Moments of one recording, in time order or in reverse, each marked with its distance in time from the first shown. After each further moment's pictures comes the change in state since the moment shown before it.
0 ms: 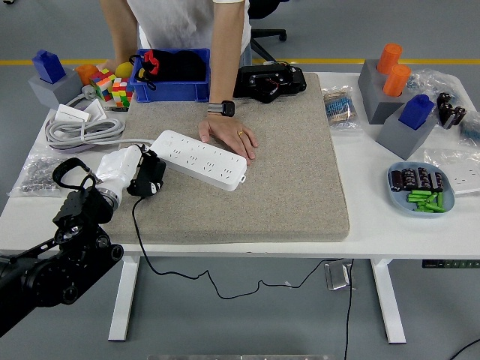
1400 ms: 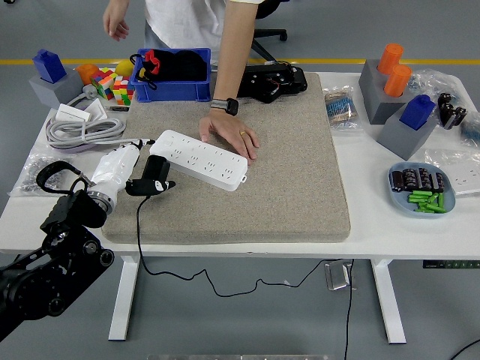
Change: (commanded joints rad) left arm 0.092 0.030 -0.087 -0.146 -0.017 -0.003 -0.051; right arm 0.000 -0.001 0.008 -0.001 -0.007 0.002 -0.006
